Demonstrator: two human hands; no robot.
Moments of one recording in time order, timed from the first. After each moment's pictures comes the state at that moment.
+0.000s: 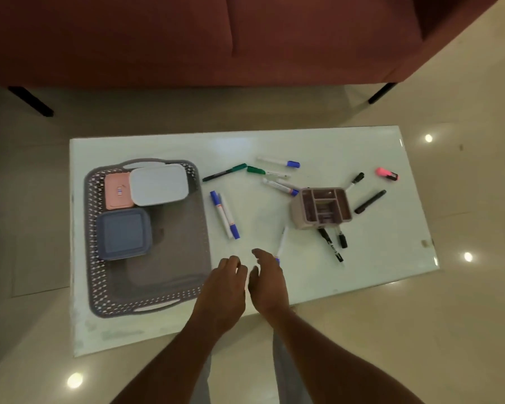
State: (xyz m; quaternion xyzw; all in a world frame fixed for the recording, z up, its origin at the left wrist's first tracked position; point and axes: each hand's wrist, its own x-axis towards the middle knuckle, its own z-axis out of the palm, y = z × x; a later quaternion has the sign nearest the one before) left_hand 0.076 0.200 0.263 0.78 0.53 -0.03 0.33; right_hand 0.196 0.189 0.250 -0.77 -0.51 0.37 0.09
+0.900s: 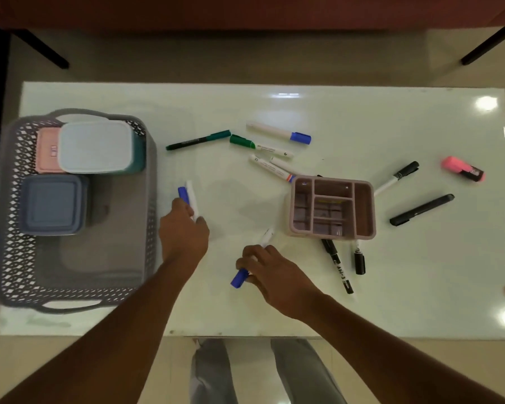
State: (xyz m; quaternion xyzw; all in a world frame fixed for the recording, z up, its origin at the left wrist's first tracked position) left_hand 0.189 0.300 0.164 0.42 0.86 0.03 0.27; right_hand 0.378 0.242 0.140 -0.41 -0.82 0.40 0.00
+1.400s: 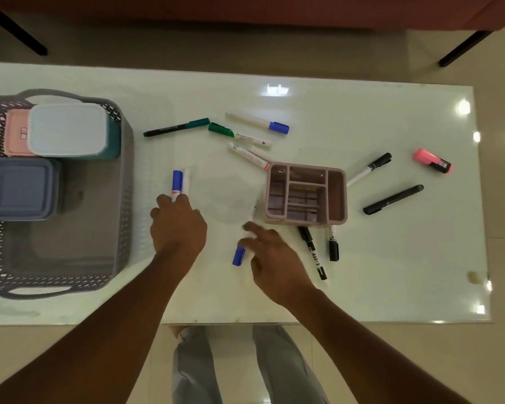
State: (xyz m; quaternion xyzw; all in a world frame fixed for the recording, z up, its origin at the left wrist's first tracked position) left_hand 0.217 0.289 0.156 0.48 0.85 -0.09 0.19; right_hand 0.402 0.240 0.164 -0.54 -0.76 0.36 0.04
